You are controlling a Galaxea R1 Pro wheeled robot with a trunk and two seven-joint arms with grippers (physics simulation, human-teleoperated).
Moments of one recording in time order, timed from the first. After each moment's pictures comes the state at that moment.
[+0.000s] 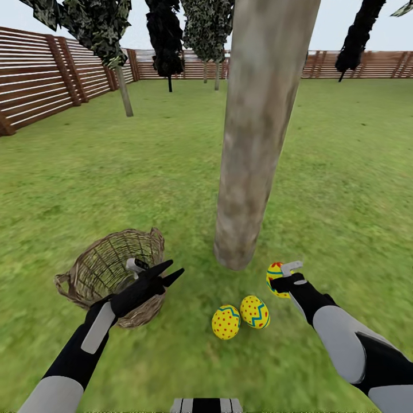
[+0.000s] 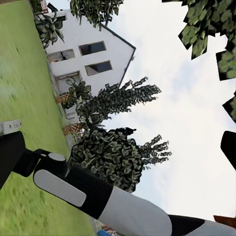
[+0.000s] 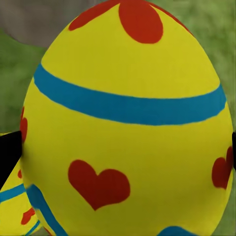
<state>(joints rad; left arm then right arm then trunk) -0.52 0.06 -0.01 -1.04 0.90 0.82 -1.11 -0.97 -0.06 -0.38 -0.21 0.67 0.10 0.05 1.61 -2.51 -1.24</state>
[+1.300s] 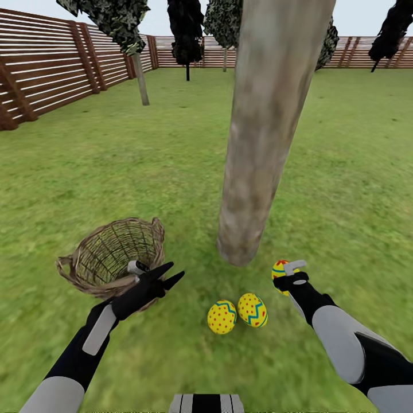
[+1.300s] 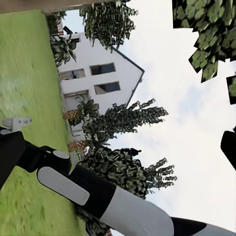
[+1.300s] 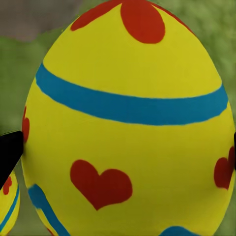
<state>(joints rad) -0.52 0.06 -0.01 -1.00 0.91 0.82 -1.11 -0.97 -0.06 -0.38 -0.21 0.67 0.10 -0.05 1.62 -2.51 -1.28</state>
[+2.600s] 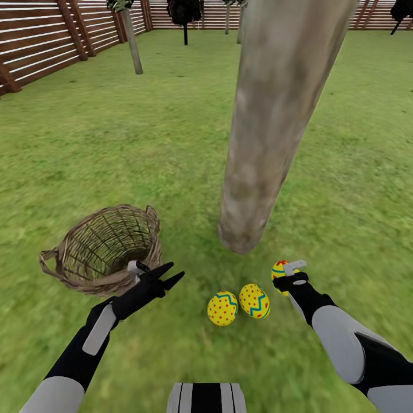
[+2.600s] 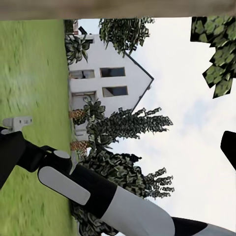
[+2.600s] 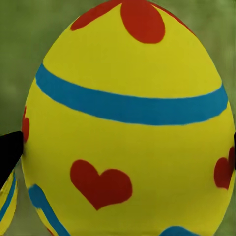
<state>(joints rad) -0.52 0.06 -0.01 -1.00 0.90 0.82 -1.11 -0.97 -0.05 -0.38 -0.21 0.67 0.11 -0.05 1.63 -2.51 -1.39</state>
